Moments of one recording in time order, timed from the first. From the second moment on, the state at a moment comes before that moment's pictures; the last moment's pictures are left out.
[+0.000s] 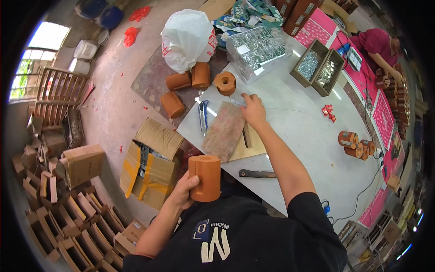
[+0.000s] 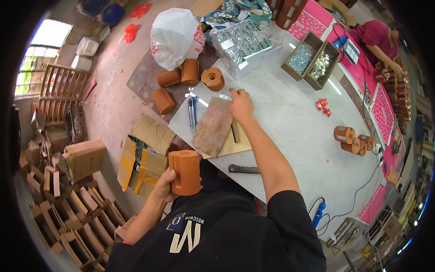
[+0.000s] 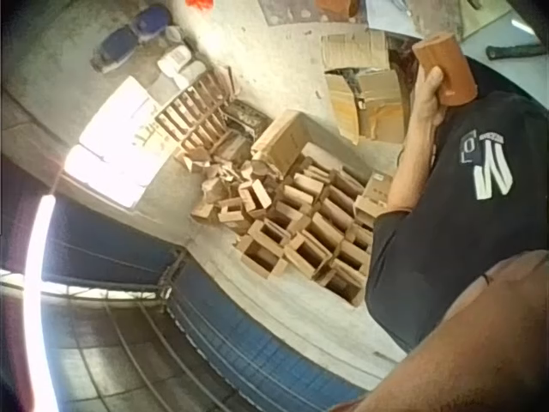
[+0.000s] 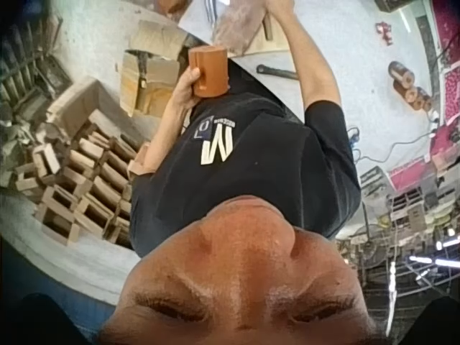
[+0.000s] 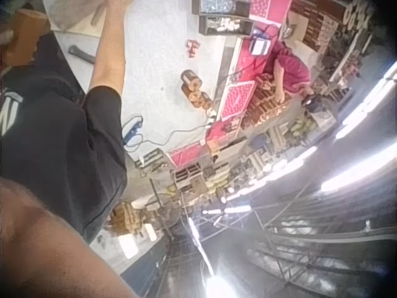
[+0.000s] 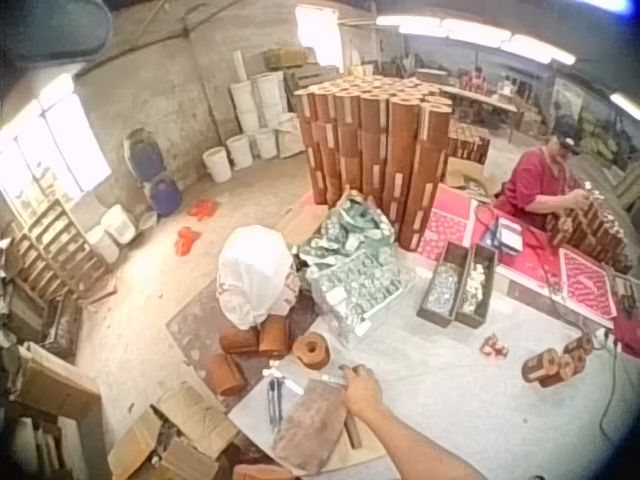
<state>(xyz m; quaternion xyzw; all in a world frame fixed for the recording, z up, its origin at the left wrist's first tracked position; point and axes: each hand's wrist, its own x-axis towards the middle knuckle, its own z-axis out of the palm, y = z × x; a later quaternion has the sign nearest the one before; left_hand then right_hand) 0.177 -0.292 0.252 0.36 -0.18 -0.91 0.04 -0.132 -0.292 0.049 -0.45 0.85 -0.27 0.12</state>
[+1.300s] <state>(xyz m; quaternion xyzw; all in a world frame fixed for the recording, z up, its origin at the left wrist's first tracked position) 0.395 -0.435 0.042 0.78 -0.54 -0.32 -0.01 -0.014 -0.182 0.232 -0.04 0.61 -0.49 0.62</state>
